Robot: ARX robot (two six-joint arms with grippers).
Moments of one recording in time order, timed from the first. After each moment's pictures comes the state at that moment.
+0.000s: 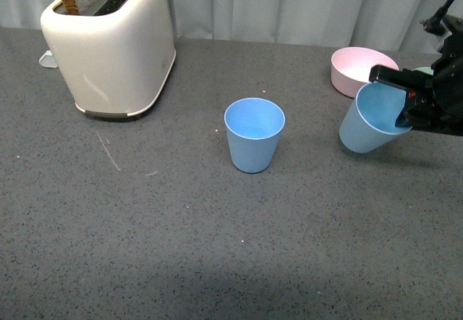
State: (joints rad) left arm 0.00 0.00 0.02 0.00 0.00 -0.01; right arm 0.09 2.01 1.11 -0.13 -0.05 0.36
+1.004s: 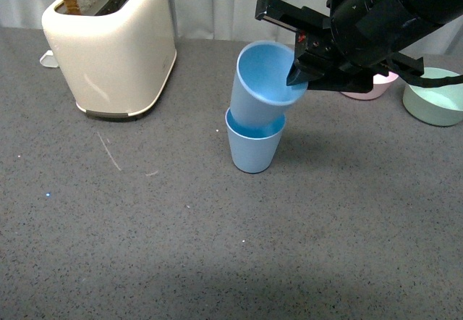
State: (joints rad) left arm 0.00 0.00 0.02 0.00 0.00 -0.01; right arm 0.35 1.93 1.21 -0.21 -0.21 0.42
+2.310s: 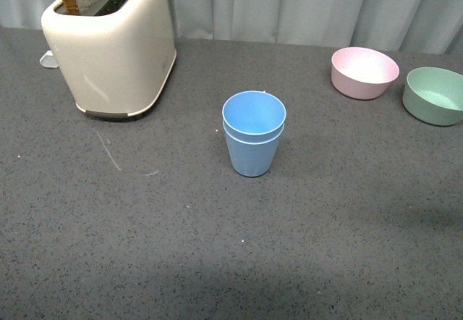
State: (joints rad) left arm 0.00 0.00 0.02 0.00 0.00 -0.01; right arm 0.10 1.25 0.15 1.09 0.10 0.00
